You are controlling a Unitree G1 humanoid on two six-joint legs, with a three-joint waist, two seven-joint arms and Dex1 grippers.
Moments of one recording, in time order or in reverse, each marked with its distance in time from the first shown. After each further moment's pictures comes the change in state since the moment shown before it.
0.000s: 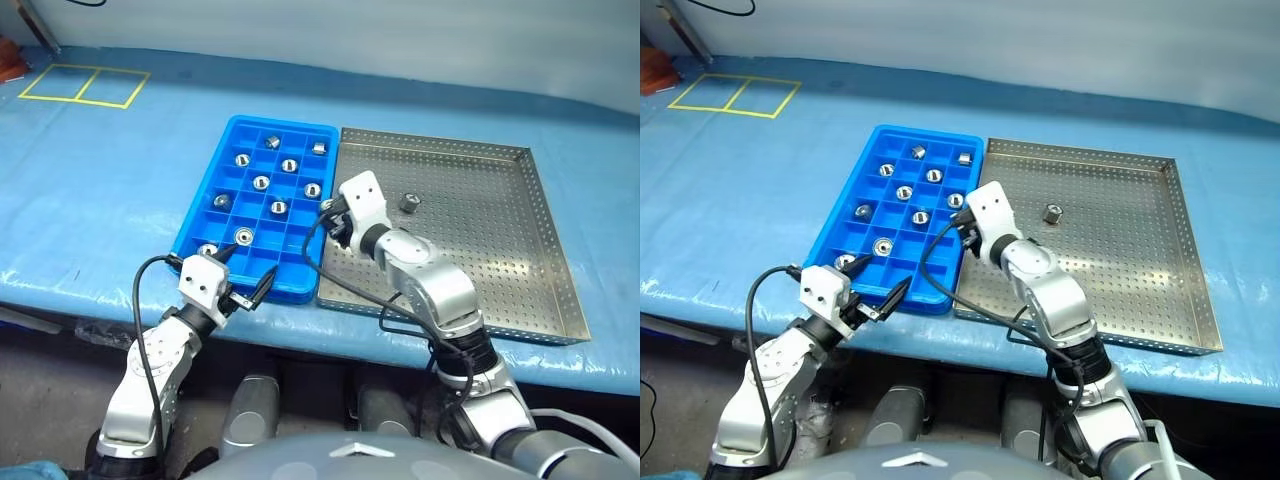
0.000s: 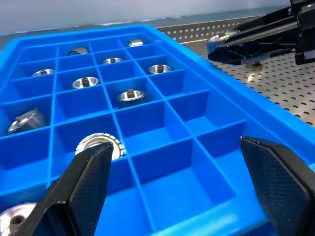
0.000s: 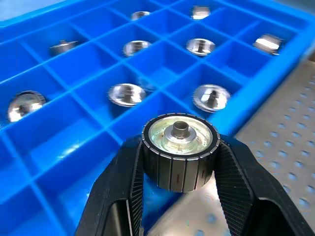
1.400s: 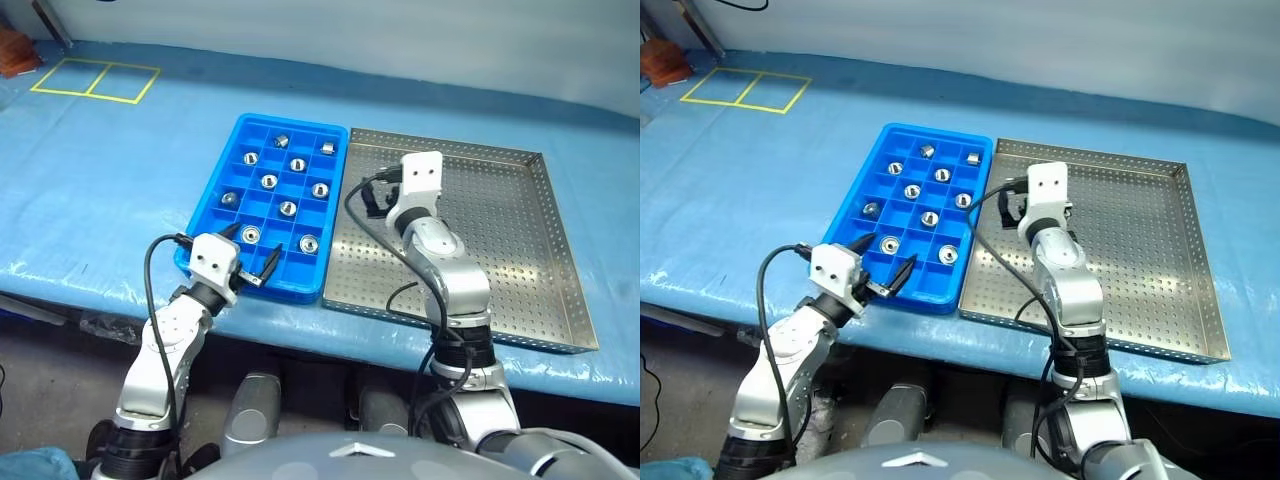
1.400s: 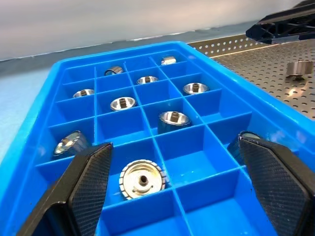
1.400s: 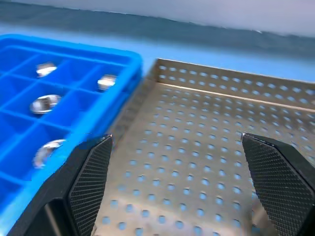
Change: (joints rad) left arm -0.162 -0.040 -0.061 0.047 0.057 0.027 0.054; right arm 0.018 0.098 -0.371 0.148 -0.071 -0.239 -0.294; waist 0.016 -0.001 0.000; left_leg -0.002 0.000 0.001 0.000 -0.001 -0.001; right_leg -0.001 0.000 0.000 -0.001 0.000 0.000
